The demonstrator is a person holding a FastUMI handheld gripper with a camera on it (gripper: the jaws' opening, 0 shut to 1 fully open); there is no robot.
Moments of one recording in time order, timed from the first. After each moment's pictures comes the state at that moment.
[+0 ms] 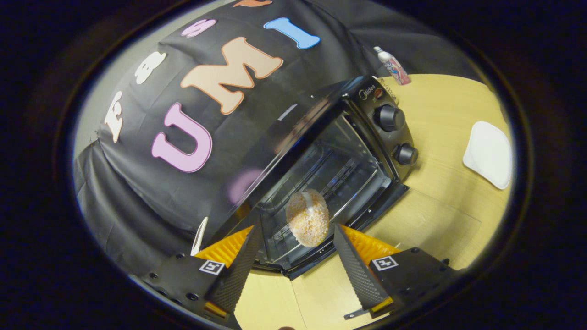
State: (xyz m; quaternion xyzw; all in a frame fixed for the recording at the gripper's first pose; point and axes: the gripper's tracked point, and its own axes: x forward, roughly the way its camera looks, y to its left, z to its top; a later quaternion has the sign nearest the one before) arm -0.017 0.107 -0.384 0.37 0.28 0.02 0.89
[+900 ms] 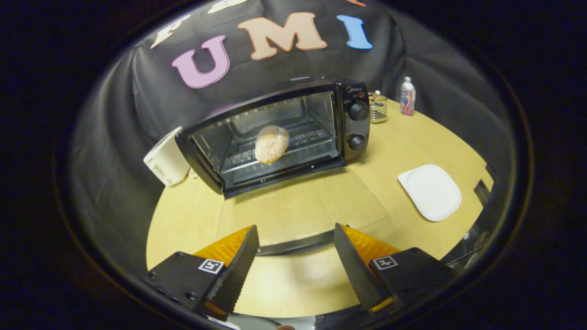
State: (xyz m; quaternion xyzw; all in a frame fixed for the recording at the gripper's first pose) arm -0.154 0.046 -0.427 0.06 0.39 0.03 0.92
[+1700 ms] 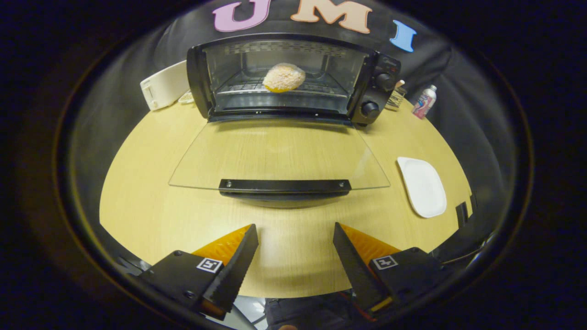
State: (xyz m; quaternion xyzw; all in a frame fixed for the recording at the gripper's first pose) arm -0.195 0.038 -0.490 -0.10 0.48 0.05 0.87
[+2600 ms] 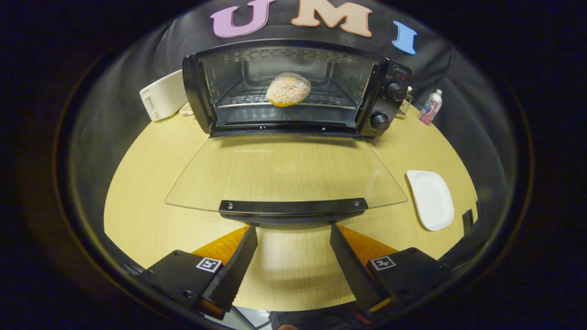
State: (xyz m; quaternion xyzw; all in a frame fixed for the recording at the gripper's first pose) arm -0.166 0.050 -0.478 -0.08 0.45 0.06 0.89
